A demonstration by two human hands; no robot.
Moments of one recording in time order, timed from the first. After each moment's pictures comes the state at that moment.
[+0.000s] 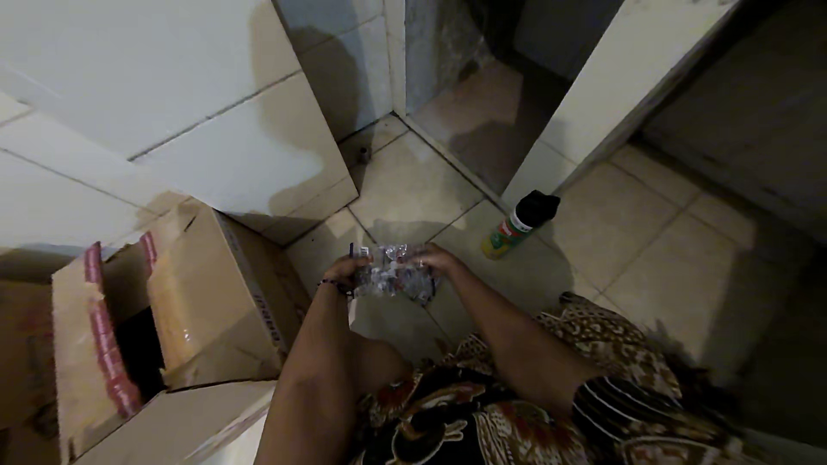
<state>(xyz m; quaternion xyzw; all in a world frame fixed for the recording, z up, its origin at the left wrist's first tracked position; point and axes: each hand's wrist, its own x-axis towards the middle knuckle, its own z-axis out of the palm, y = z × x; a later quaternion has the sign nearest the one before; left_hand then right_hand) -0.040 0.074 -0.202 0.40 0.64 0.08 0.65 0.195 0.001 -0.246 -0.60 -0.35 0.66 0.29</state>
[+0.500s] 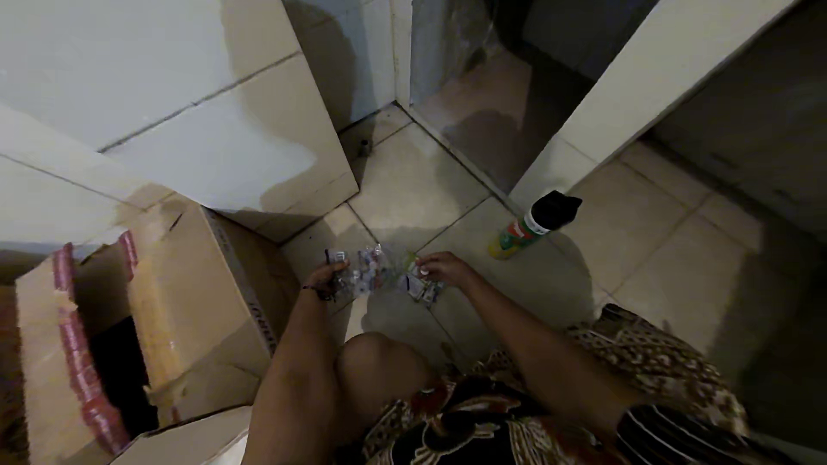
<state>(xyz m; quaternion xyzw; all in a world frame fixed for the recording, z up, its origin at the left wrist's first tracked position) -0.104 0.103 -0.258 0.39 0.67 0.08 0.62 0.200 -0.017 -0.259 -0.58 -0.24 0.70 0.34</state>
